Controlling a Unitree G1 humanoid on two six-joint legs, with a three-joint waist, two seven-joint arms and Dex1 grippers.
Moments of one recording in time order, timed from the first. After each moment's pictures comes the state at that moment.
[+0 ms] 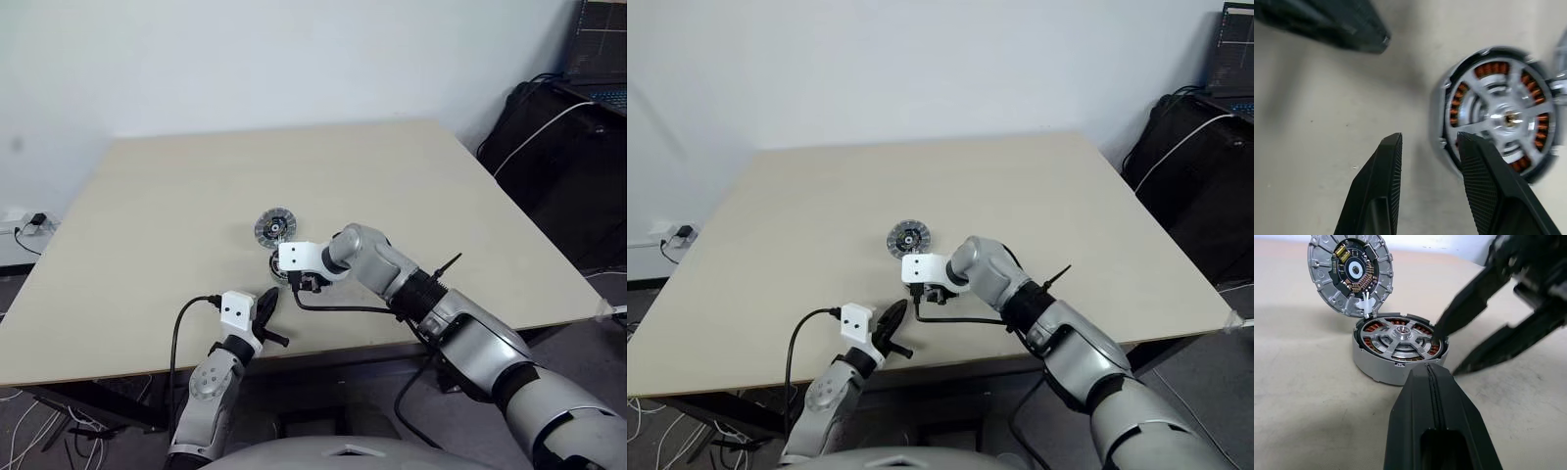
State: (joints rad) left arm 0.23 0.03 -0.15 0.08 -0.14 -0.15 -0.36; right arm -0.83 -0.26 0.76 0.50 -0.27 0.42 1.03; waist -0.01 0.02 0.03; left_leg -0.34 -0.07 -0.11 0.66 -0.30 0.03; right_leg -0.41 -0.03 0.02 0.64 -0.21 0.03
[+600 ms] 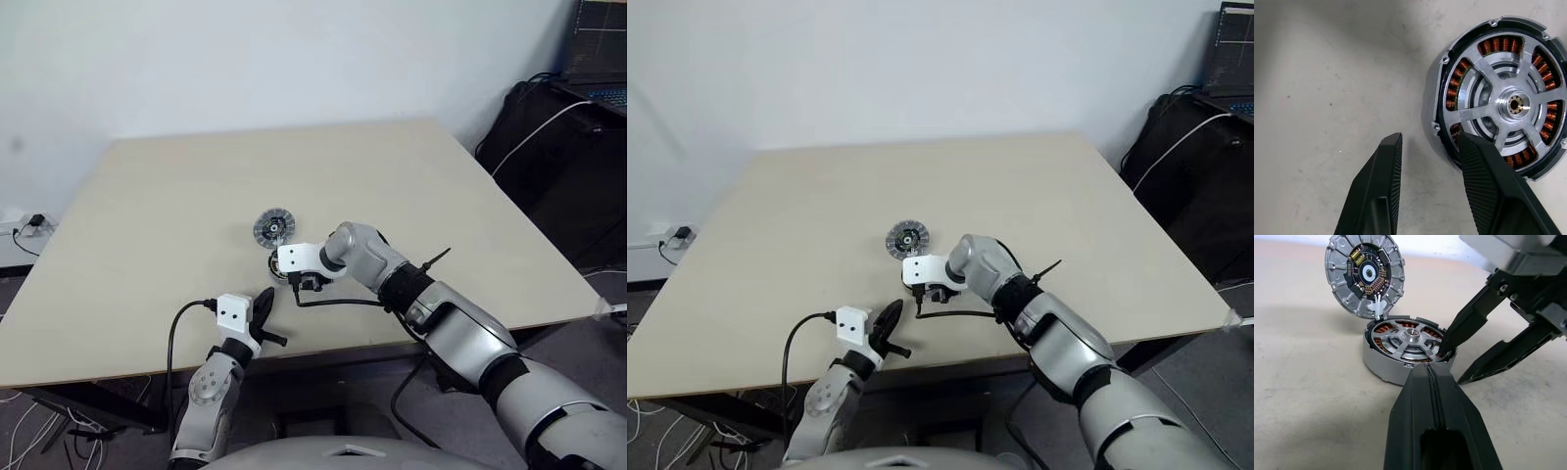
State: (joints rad) left arm 0.25 0.00 -0.14 0.08 -0.14 -0.18 -0.34; right arm -0.89 -0.19 0.75 0.70 -0.35 0.31 1.04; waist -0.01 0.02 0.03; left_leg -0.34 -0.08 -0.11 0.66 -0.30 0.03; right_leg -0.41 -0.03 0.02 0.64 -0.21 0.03
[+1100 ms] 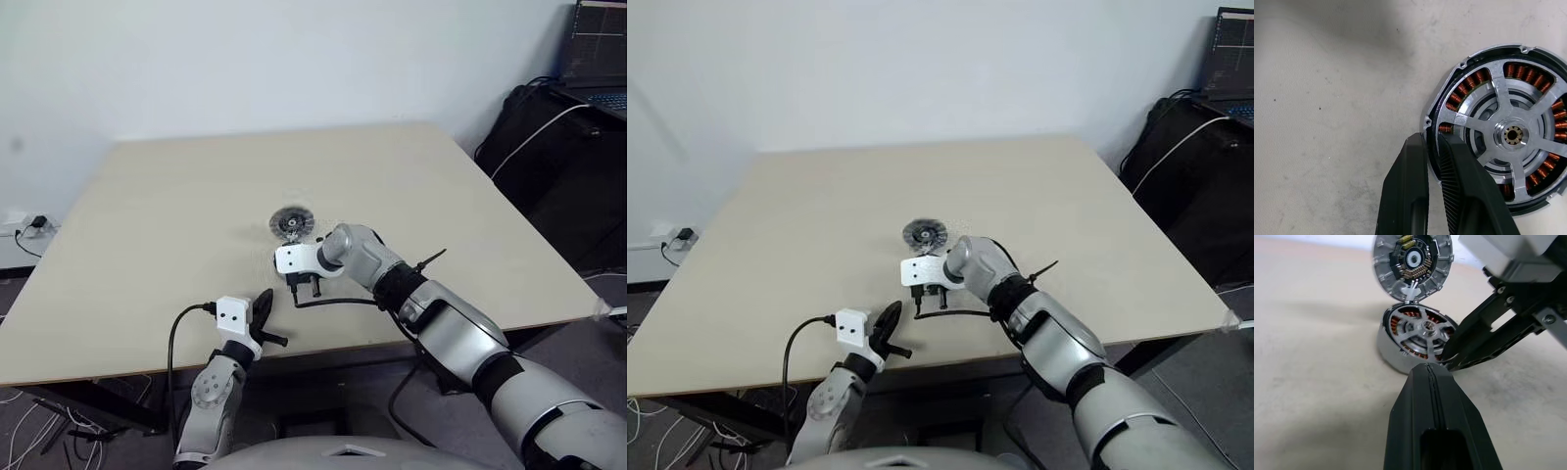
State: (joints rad) left arm 0.26 -0.03 -0.13 0.10 -0.14 -0.19 -0.31; right arm -0.90 -0.15 0.72 0.79 -0.39 0.24 1.00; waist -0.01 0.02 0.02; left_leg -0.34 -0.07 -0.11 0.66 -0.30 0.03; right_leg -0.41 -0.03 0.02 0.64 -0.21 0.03
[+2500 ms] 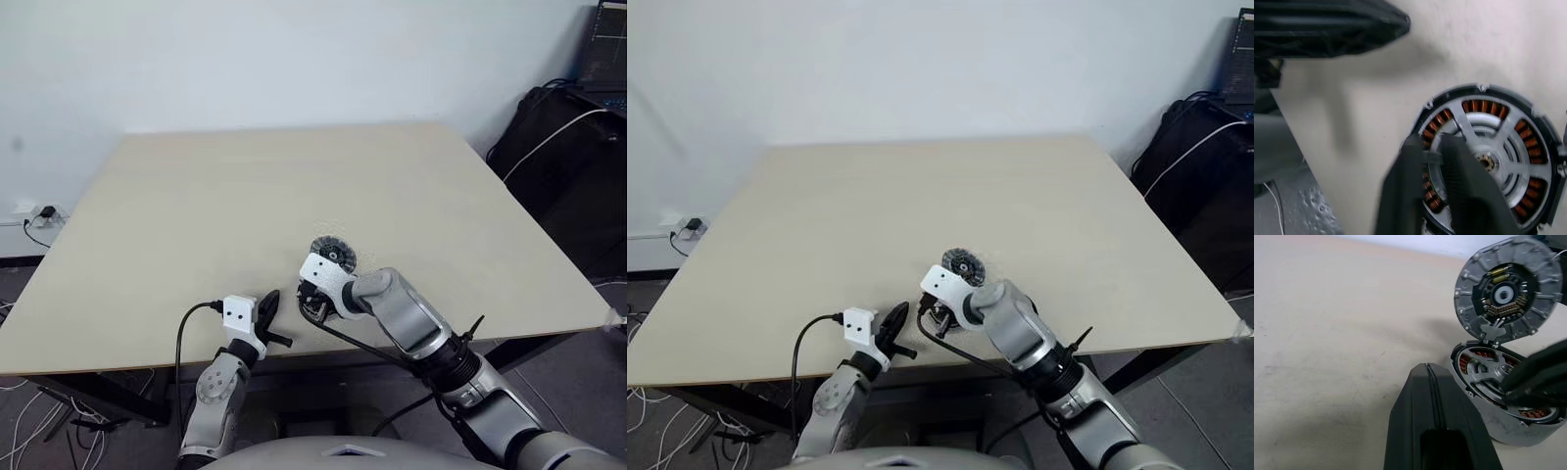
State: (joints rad) left arm 0.23 -0.03 -0.13 0.14 -0.14 -0.19 -0.36; right arm -0.44 -0.28 0.56 -0.17 -0.15 1.07 0.80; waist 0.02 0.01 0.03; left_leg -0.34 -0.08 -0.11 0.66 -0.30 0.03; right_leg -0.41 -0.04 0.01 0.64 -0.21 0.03
